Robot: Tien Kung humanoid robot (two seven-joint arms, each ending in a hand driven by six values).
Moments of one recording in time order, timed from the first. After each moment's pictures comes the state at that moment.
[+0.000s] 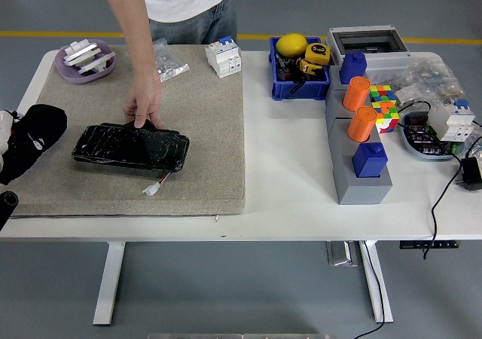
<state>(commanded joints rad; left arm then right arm) -0.40 0.41 -1.27 -0.90 1.90 0.23 0.25 0.11 -0.41 0.70 0.26 0.00 -0.05 -0.16</state>
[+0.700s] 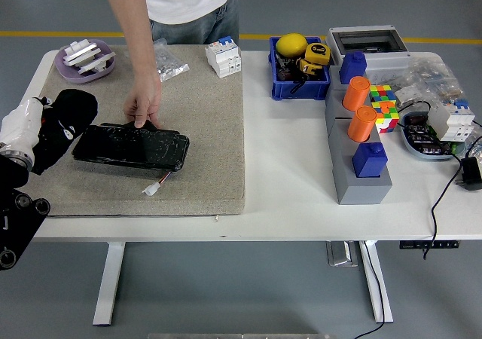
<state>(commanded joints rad) -0.35 0.33 -1.23 -1.06 1.98 0.29 0.30 0.11 -0.42 0.71 0.26 0.00 -0.05 -0.15</state>
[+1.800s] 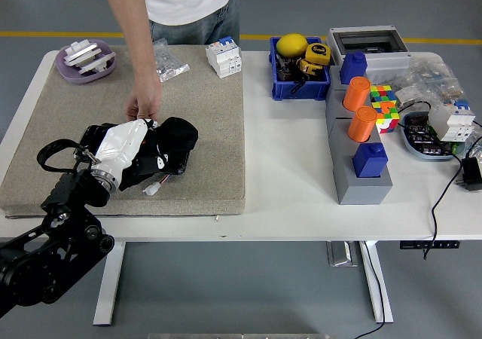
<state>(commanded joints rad) -0.39 0.30 -0.81 -1.29 1.96 0.28 0.35 0.12 -0.42 0.70 0.26 0.01 -0.04 -0.15</state>
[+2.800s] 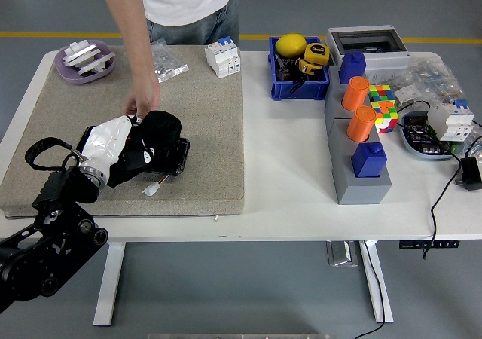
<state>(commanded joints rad) -0.37 0.30 -0.93 -1.20 1.98 0.29 0.37 0.12 -0.42 0.69 0.26 0.01 -0.04 -0.16</state>
